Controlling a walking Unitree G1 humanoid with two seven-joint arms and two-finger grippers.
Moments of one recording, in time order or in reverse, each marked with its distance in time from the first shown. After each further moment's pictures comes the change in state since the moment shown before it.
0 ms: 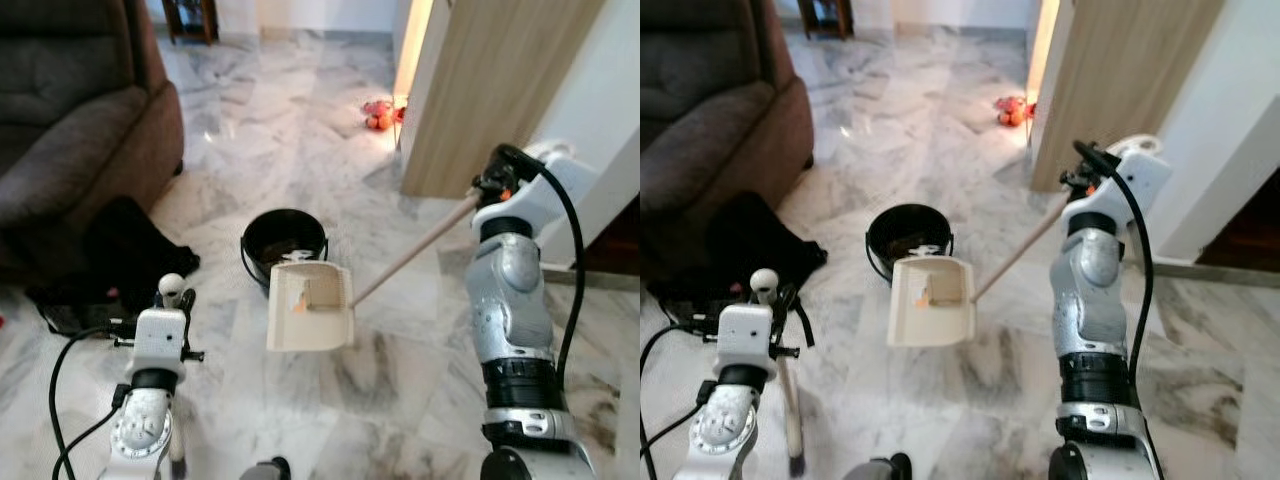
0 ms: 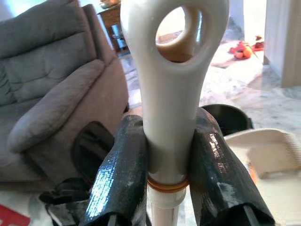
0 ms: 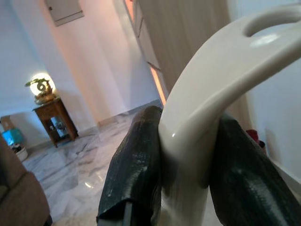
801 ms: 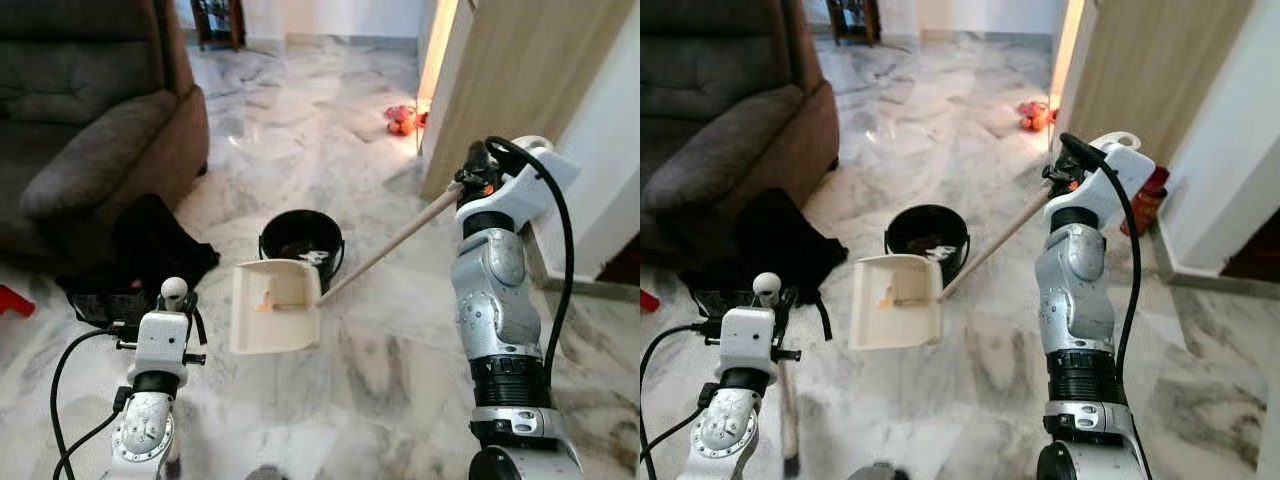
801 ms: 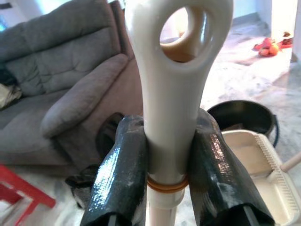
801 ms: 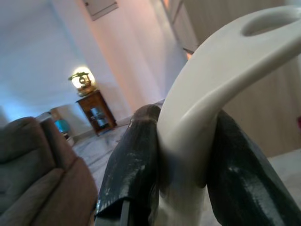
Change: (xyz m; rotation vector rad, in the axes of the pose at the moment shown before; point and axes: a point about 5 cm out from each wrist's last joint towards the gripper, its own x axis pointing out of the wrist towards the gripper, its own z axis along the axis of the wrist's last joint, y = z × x) left arm -0.003 0.005 -0.002 0.029 0.006 0.017; right arm 0.000 0.022 0.003 0.099 0.026 0.066
